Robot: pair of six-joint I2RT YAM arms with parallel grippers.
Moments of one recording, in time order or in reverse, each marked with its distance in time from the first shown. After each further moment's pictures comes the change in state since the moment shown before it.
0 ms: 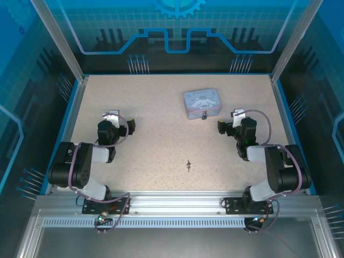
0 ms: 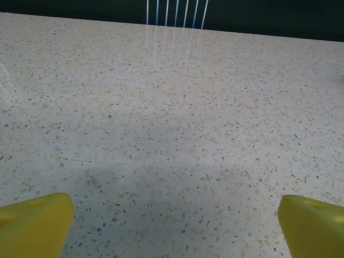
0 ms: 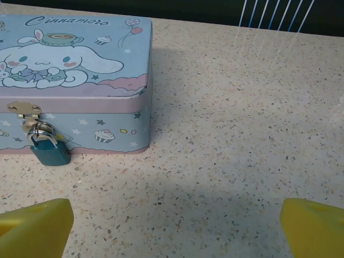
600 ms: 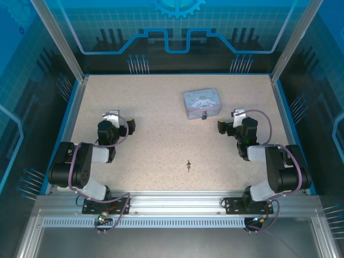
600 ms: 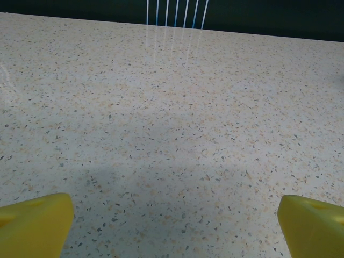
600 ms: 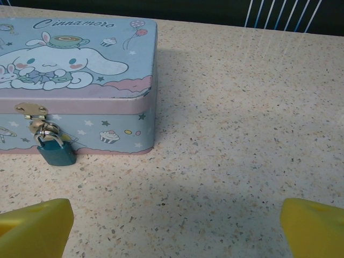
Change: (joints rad) left arm 0.000 0.000 -0.001 0.005 -0.001 0.000; right arm -0.015 0.000 0.001 0.000 -0.045 0.001
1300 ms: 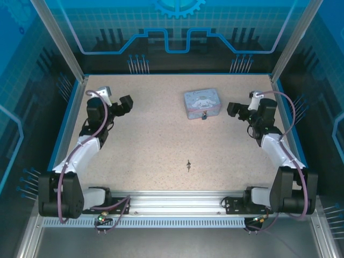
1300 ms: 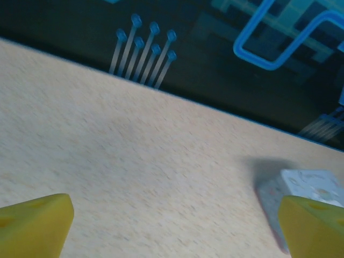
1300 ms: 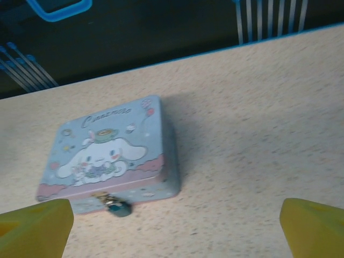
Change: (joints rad) left arm -0.021 -0.284 0.408 -0.697 0.121 -0.341; right arm -0.146 -0.196 0.364 -0.634 -0.244 0.287
